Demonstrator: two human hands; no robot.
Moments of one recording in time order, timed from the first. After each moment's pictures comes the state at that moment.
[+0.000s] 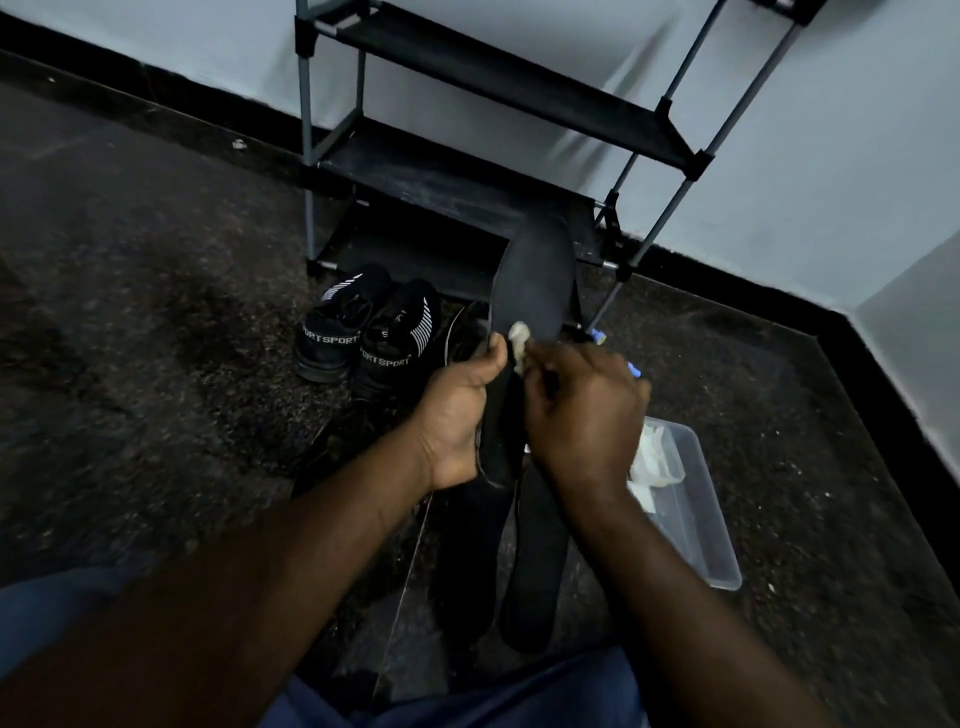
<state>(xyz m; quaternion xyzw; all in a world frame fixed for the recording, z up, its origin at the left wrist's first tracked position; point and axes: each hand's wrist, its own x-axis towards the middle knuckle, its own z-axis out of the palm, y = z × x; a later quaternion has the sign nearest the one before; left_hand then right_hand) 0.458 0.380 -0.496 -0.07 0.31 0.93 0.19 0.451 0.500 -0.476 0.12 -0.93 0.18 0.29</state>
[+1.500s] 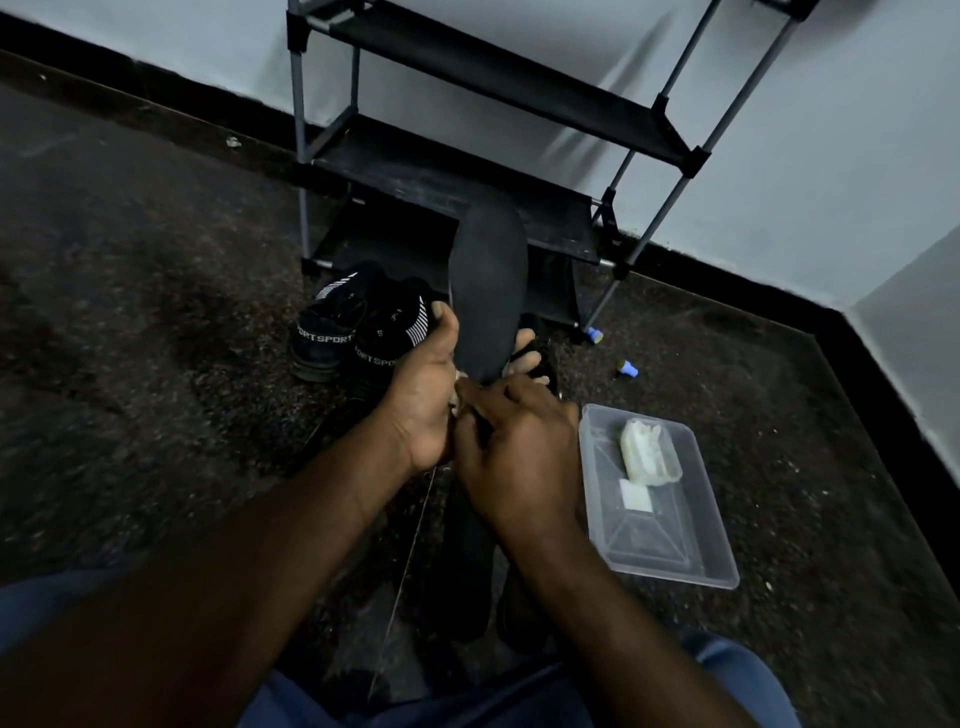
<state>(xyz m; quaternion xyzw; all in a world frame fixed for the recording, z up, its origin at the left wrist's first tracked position) 0.446 0.364 -0.494 -0.10 0.31 0.94 0.12 0.493 0.469 -0.484 0.20 -0.93 0.24 0.20</state>
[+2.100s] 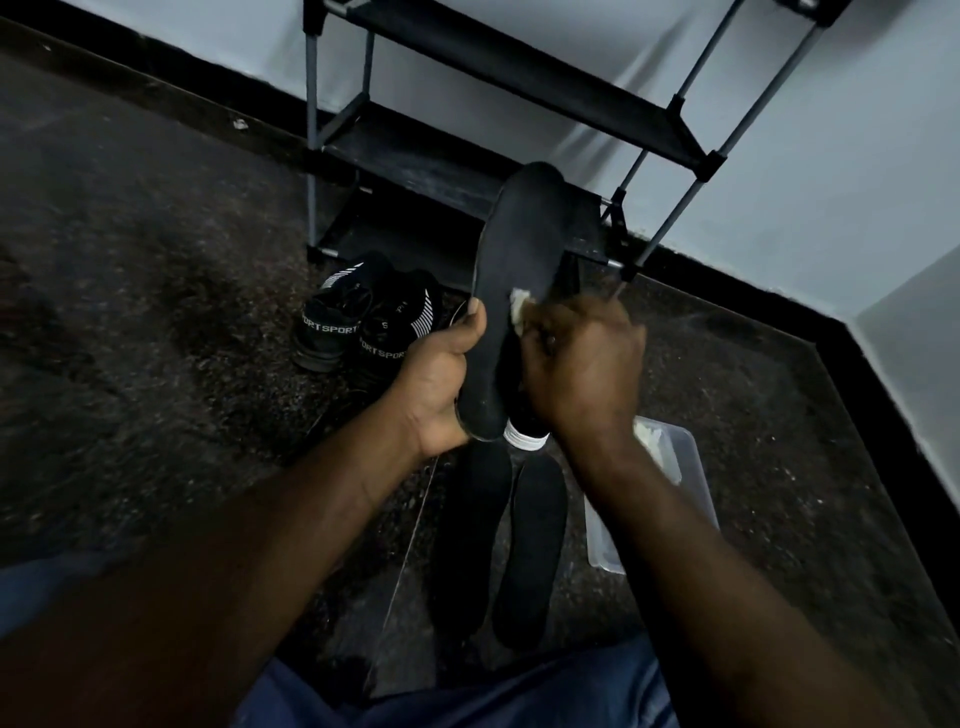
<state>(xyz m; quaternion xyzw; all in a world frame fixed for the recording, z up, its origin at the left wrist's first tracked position) 0.444 0.358 -0.490 -0.08 0.26 0.95 0.14 0.419 0.488 -0.454 0.18 -0.94 0.13 0.28</state>
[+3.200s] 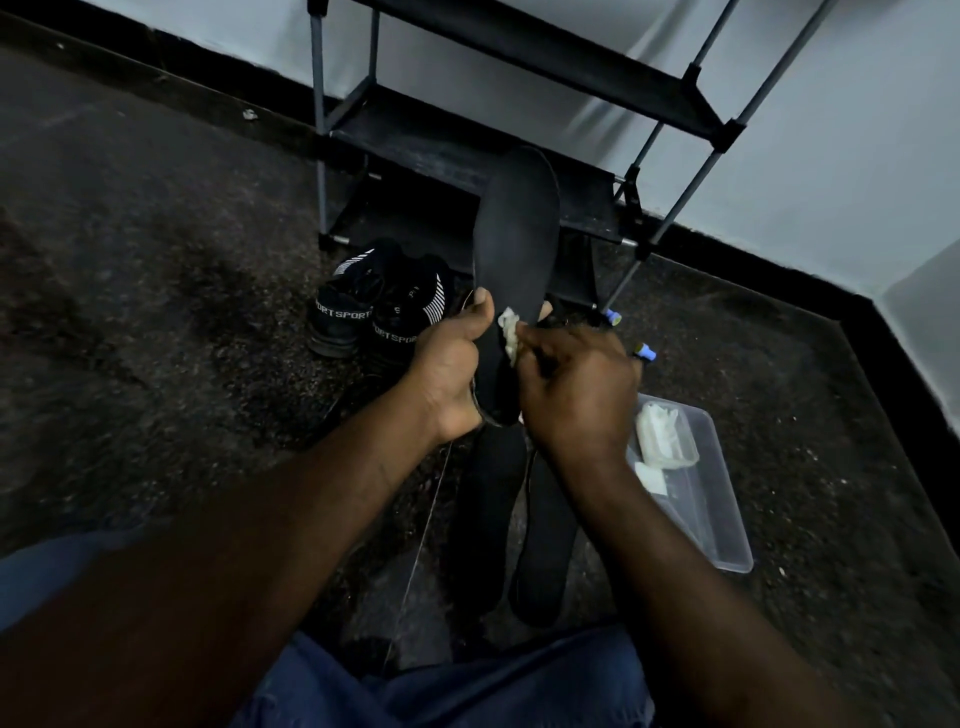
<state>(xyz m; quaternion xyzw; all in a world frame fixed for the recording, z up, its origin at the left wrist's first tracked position) 0.441 0.359 -0.503 -0.11 0.33 0.93 0.12 0.451 0.487 -0.484 0.14 -0.93 0.24 0.24</state>
